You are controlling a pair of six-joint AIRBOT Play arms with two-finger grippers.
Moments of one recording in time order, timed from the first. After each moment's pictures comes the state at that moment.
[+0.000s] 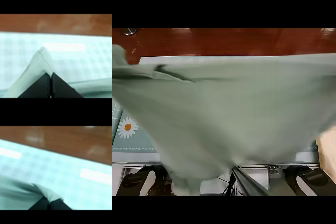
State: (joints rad) left arm 0.19 -0.55 1.26 1.01 -1.26 -1.49; right arm 0.20 -0.67 1.63 -1.55 1.49 1.54
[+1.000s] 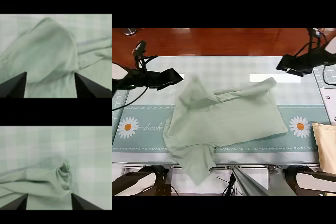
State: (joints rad) left arm 0.04 -1.21 1.09 1.01 -0.98 -1.40; right arm -0.09 -1.43 1.48 -1.26 1.18 1.60
